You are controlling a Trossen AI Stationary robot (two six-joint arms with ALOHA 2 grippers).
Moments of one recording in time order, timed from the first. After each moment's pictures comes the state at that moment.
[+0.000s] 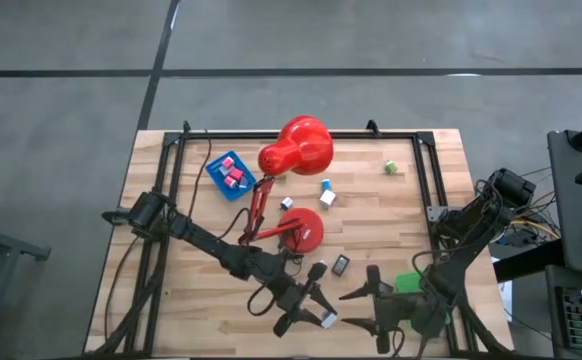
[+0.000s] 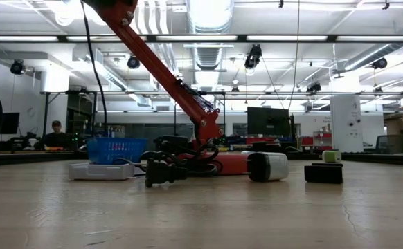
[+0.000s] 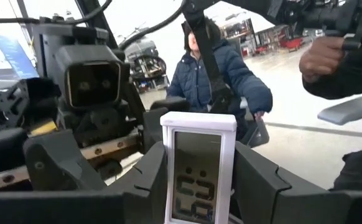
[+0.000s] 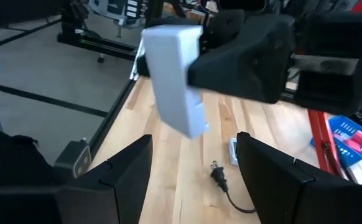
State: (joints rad) left arm -0.40 2.01 1.21 0.86 0.25 0.34; right arm 0.91 1.52 0.91 0.22 0.81 0.11
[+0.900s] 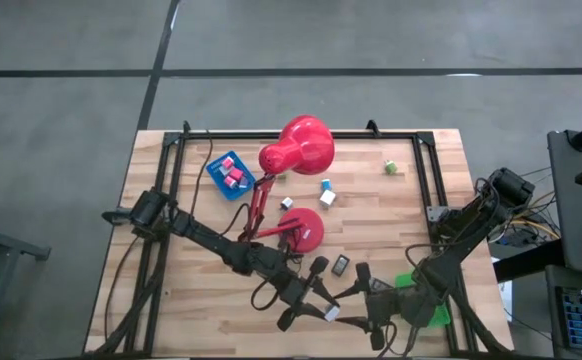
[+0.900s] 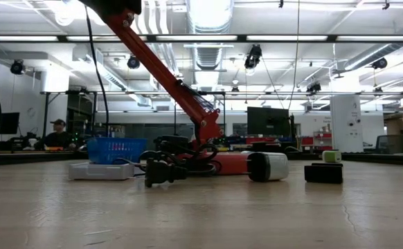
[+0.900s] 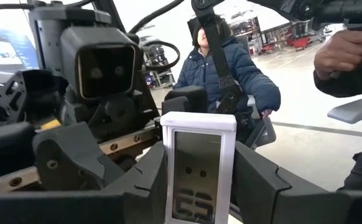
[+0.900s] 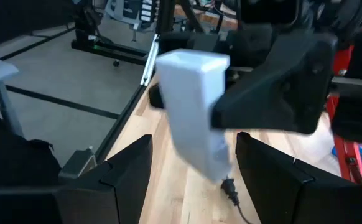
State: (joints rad) left arm -0.37 2.01 1.21 0.87 0.25 0.33; right arm 0.83 1.52 0.91 0.27 0.67 0.08
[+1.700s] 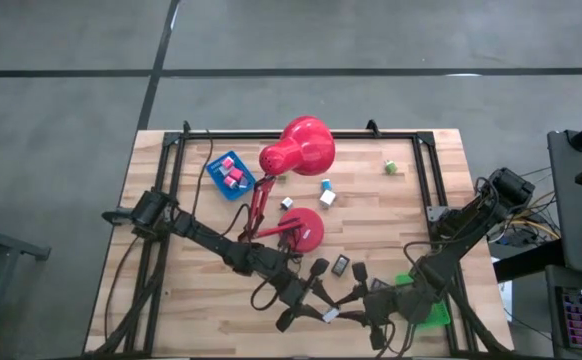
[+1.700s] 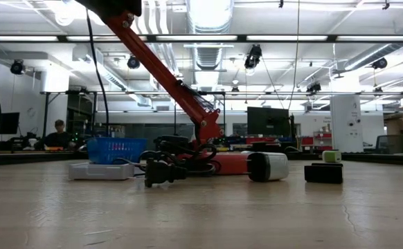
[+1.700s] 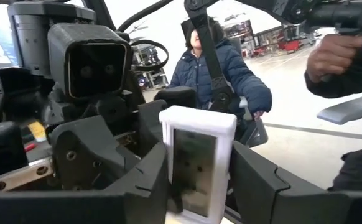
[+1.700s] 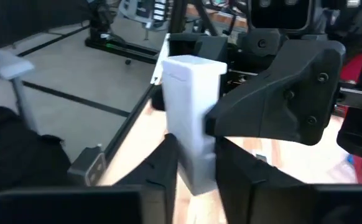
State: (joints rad) left arm -0.36 2.02 1.21 0.88 0.27 0.32; right arm 0.79 1.52 0.91 0.27 0.59 0.06
